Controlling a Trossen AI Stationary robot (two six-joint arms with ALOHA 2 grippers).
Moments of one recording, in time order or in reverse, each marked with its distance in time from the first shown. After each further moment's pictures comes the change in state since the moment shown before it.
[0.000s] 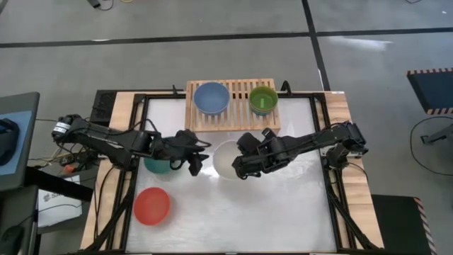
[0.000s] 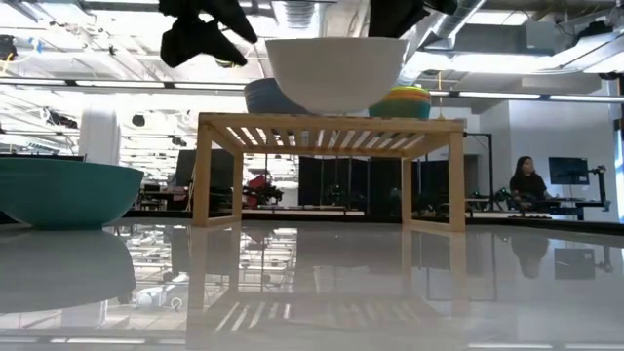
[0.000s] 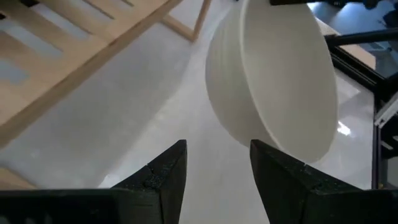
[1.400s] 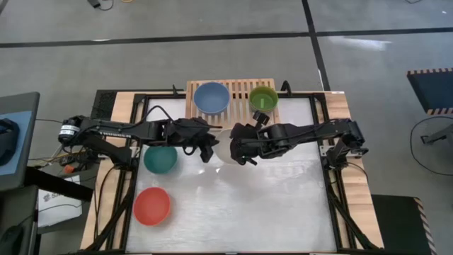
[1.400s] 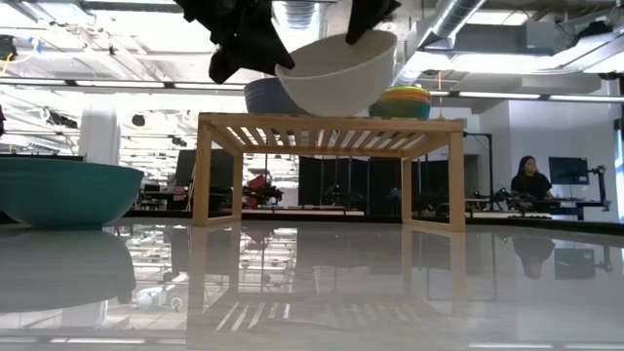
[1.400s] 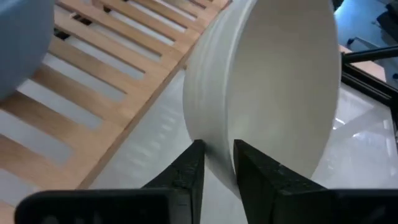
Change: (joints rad) left arm 0.217 0.112 0.025 0.188 0.143 0.239; right arm -0.078 -0.004 0.077 0.120 0.067 -0.490
